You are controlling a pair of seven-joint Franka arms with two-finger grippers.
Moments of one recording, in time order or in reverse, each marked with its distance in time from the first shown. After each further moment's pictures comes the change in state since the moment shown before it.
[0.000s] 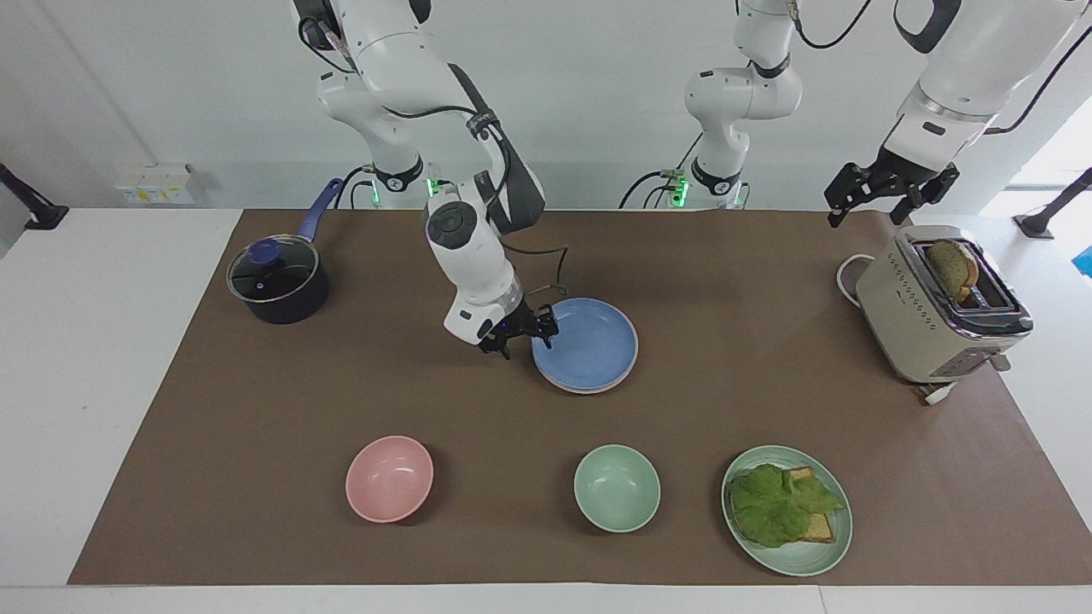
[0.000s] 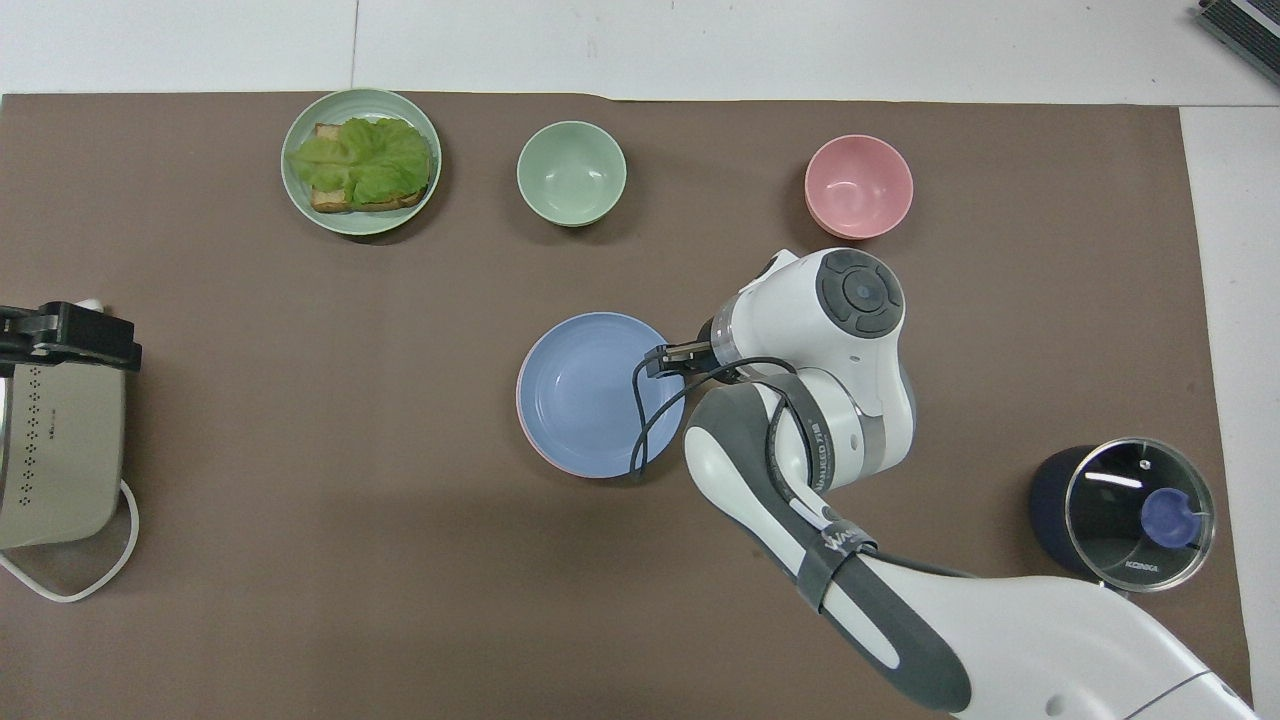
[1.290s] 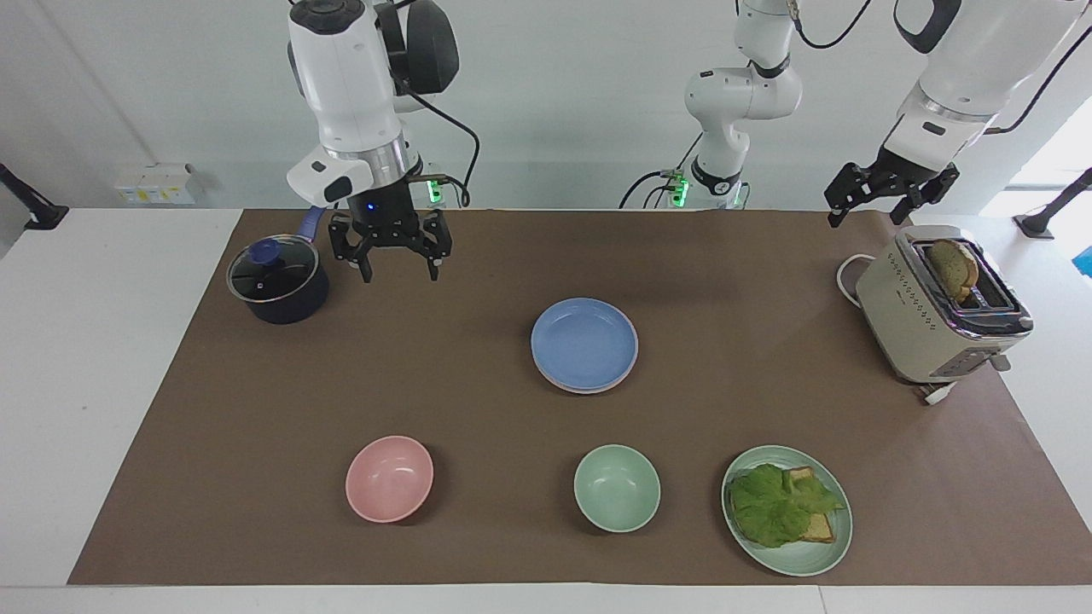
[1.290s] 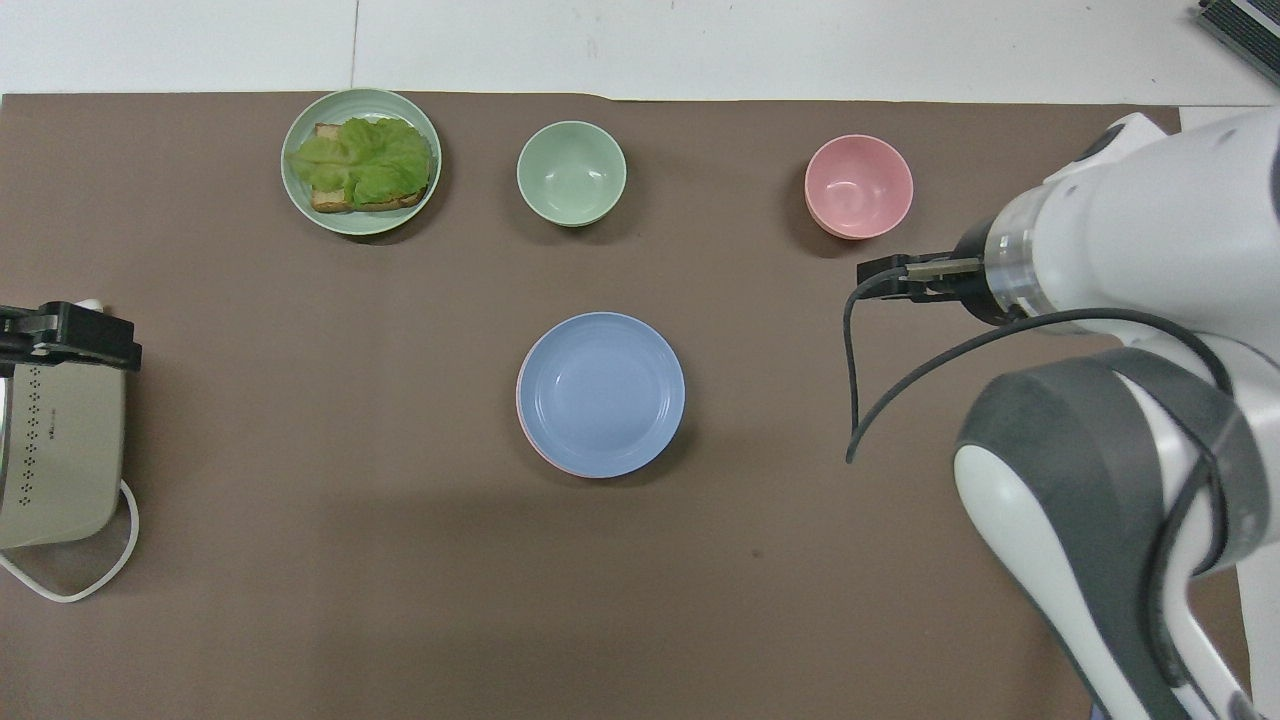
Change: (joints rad) left arm 0.000 0.000 0.000 0.000 0.000 0.000 0.000; right arm -0.170 -0.318 -0.020 0.222 -0.247 -0.486 0.120
